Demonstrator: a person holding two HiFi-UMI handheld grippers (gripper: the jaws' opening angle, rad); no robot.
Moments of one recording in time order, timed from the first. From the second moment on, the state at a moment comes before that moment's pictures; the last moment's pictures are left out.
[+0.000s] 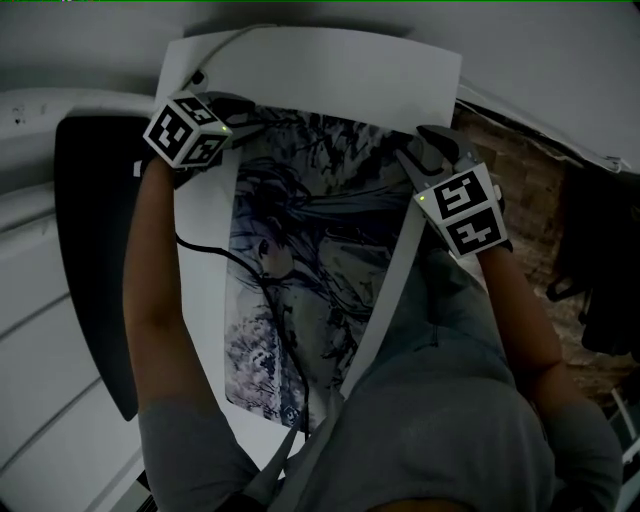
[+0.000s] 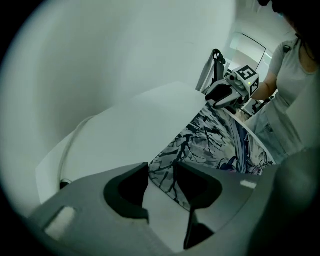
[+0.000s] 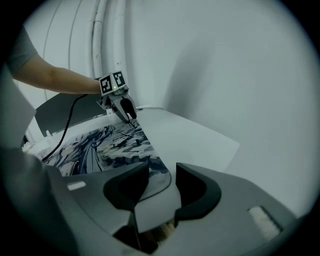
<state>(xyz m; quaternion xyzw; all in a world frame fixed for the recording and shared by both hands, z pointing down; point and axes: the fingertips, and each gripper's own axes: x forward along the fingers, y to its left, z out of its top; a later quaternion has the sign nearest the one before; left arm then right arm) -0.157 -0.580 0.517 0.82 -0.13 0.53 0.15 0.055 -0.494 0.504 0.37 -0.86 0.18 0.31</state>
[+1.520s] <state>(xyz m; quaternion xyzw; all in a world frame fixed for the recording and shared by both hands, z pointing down) -0.187 -0.478 0.466 0.82 -0.23 0.51 0.13 0.023 -0.406 0.423 0.23 -0.95 0.12 0.20</state>
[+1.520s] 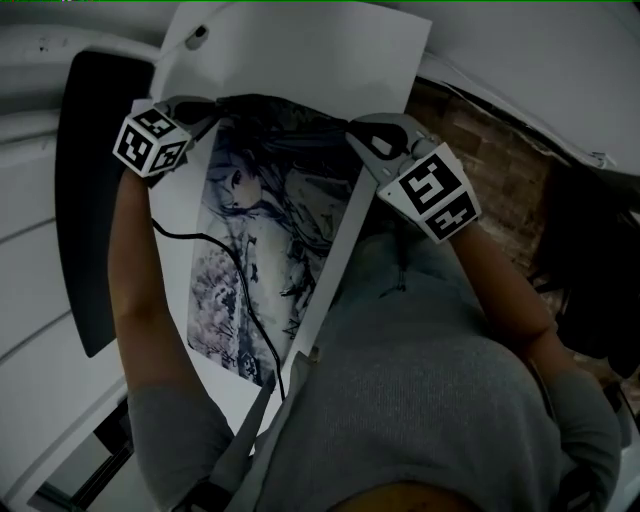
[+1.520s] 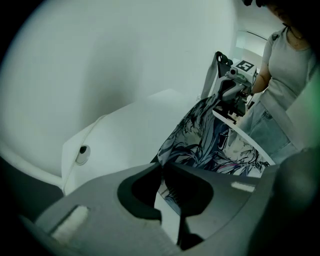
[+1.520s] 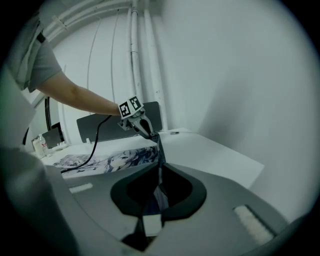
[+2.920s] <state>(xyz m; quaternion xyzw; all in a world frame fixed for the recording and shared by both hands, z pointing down) -0.246 -0.338 0.480 0.81 -0.29 0.51 0.06 -0.038 -0.240 0.463 0.12 -0.95 0.04 0.29</state>
